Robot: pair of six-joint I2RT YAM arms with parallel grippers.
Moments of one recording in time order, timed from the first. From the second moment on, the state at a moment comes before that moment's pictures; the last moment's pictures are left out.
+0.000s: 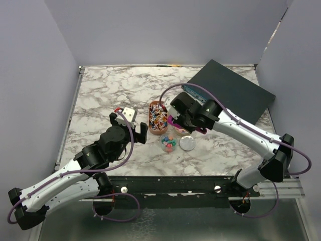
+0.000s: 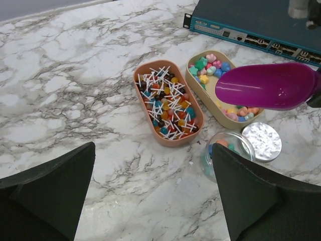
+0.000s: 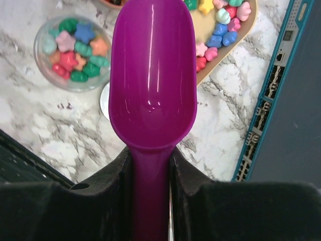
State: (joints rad) left arm -0.96 0.66 0.72 -0.34 -0.55 -0.18; right arm 0.93 1.49 1.46 -1.05 0.25 -0.25
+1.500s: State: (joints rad) left arm -0.53 1.47 0.85 -0.21 -0.27 -0.47; right arm 0.85 1.11 1.16 -0.77 0.24 0.13
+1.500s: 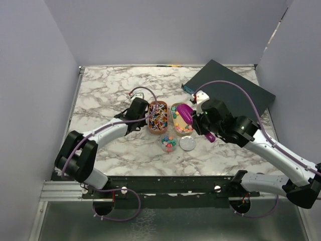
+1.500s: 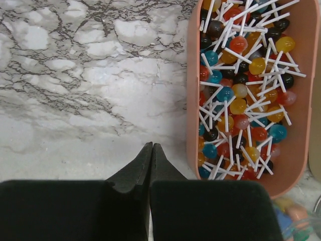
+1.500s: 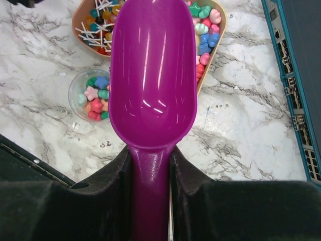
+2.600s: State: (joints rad) left arm -0.65 1.76 0.99 -0.09 -0.11 -0.52; right arm 0.85 1.01 1.09 -0.78 0.23 0.17
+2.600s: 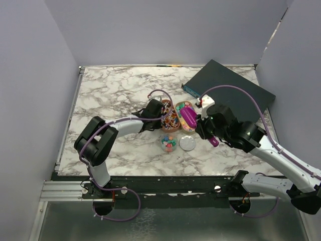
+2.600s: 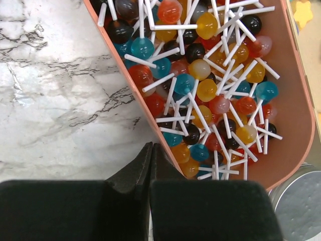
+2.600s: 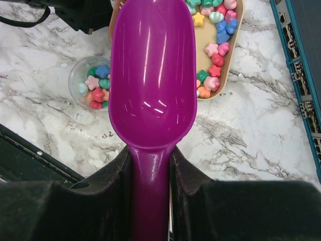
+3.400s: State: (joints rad) left arm -0.65 1.32 0.94 -0.17 -0.24 -0.41; right arm 0.85 1.24 1.23 -0.88 0.21 0.13
